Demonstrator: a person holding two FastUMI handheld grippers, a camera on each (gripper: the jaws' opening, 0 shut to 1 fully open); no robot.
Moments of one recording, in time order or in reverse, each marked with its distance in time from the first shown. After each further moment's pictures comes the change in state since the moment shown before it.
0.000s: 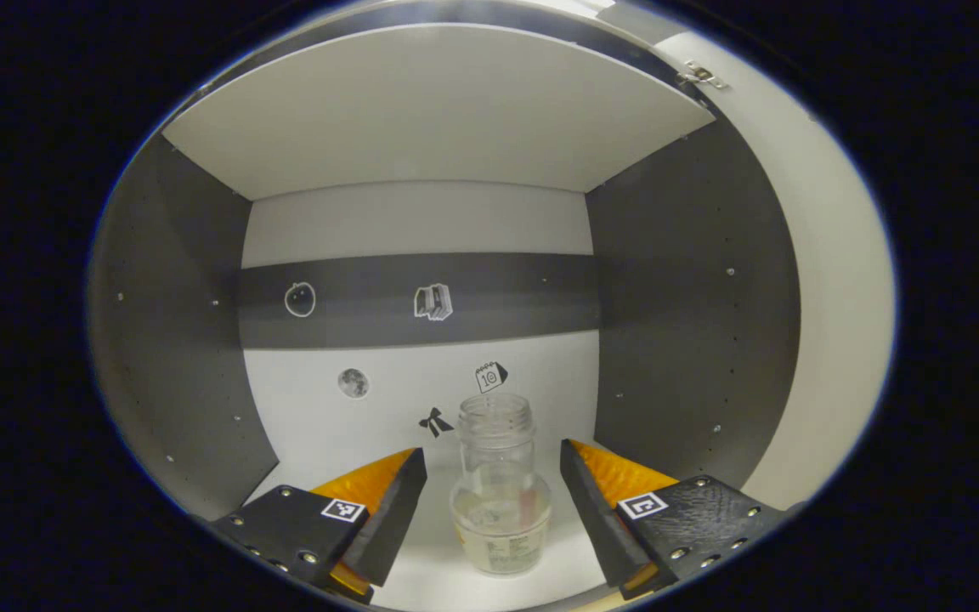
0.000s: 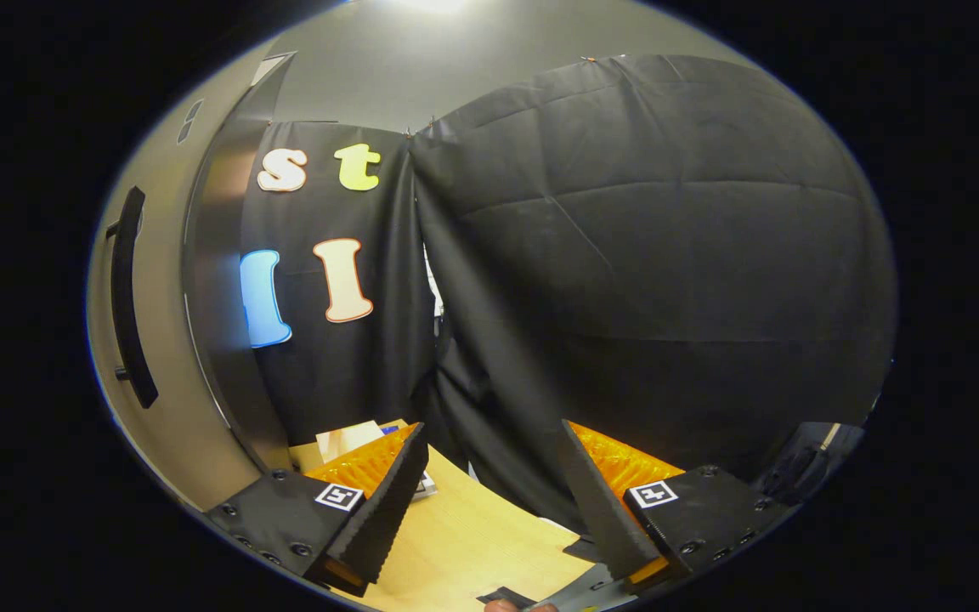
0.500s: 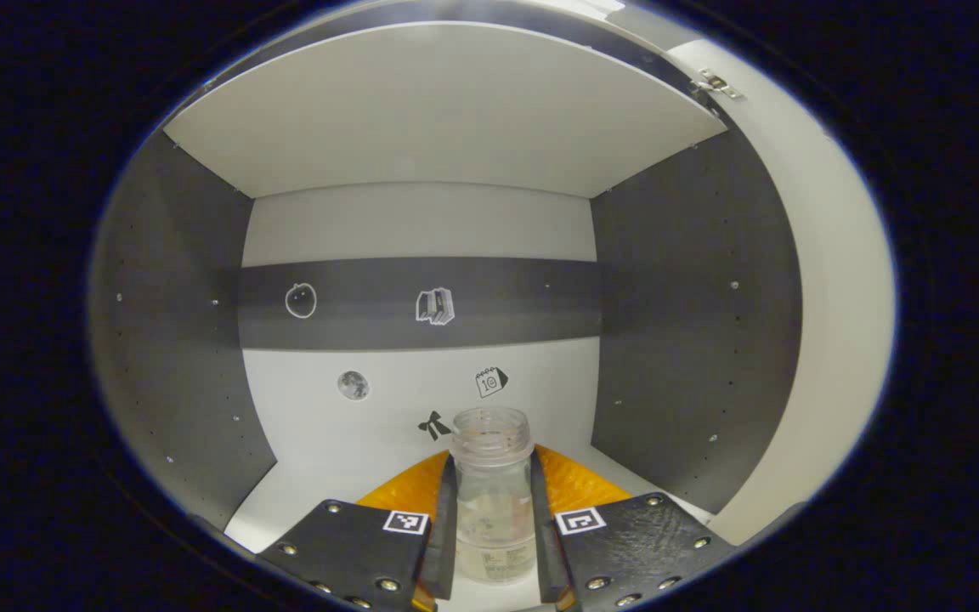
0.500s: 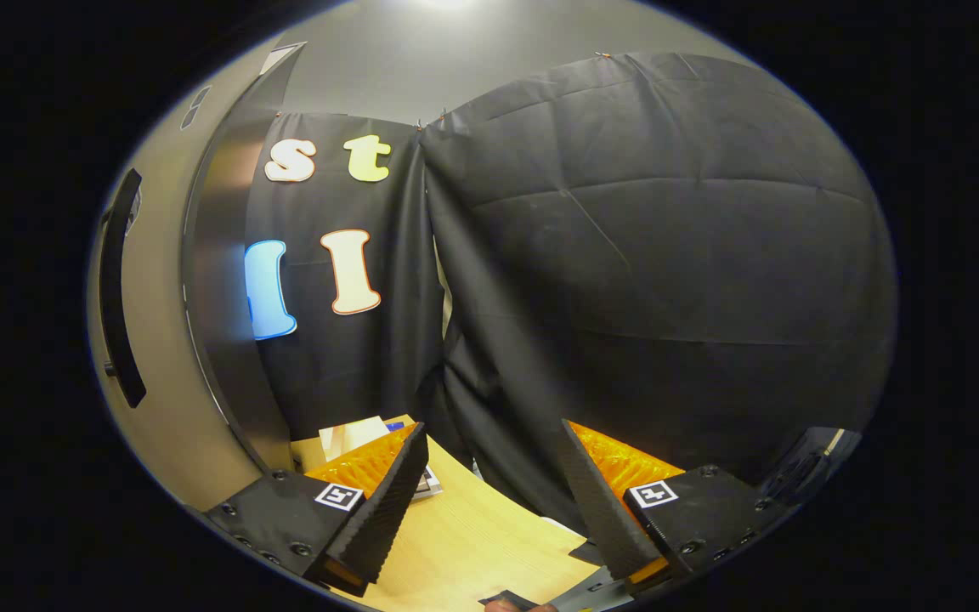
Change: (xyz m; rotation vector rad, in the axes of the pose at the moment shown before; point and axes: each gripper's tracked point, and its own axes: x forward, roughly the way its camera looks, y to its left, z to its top) left arm -0.013 -0.004 0.011 -0.017 0.010 -0.023; right arm 0.015 0.014 -0.008 -0.026 0.021 0.029
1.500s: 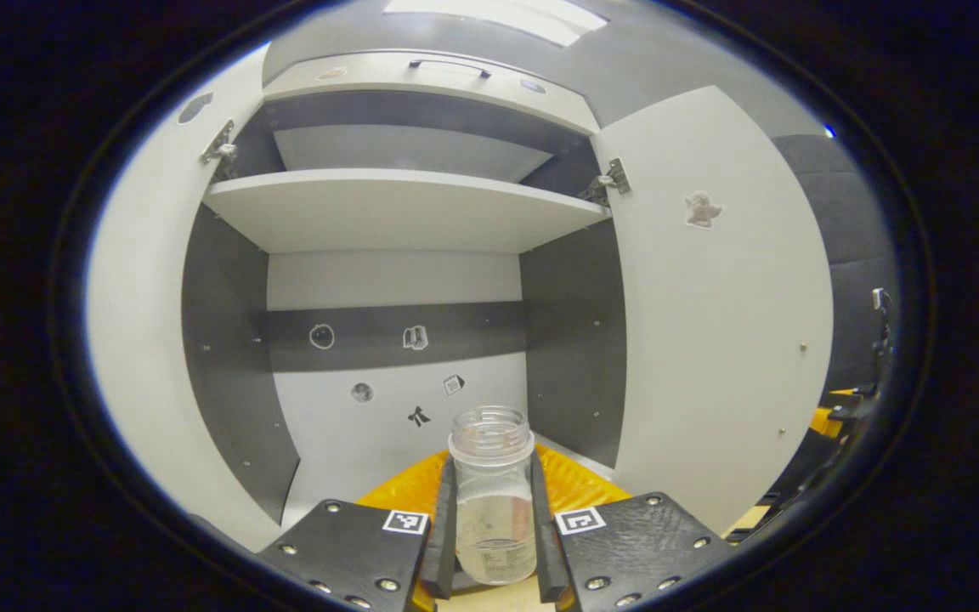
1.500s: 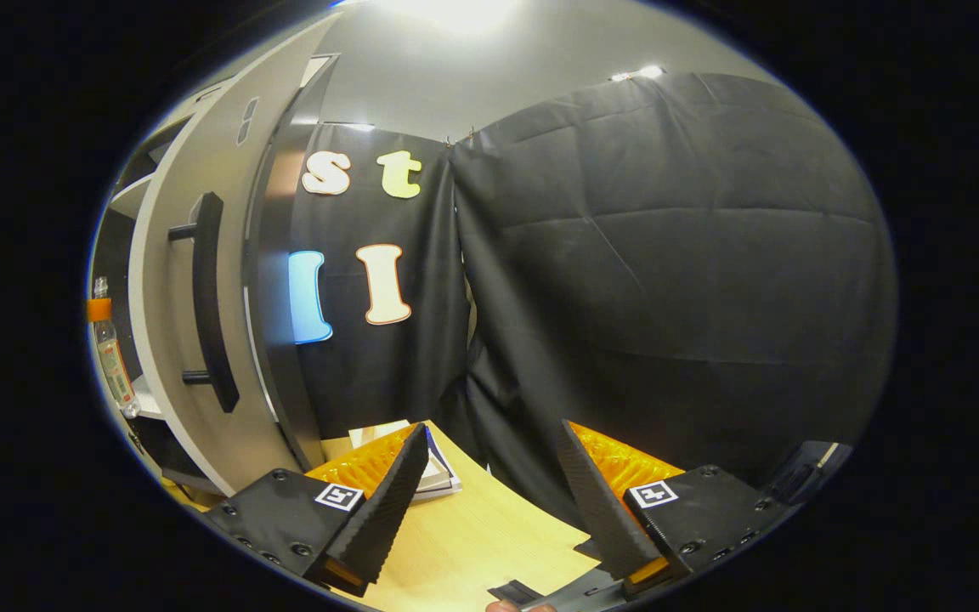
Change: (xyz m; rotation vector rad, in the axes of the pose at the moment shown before) left arm -0.174 -0.004 0.025 0.042 -0.037 -0.182; right arm -0.063 0.024 0.021 -0.041 -0.059 0.066
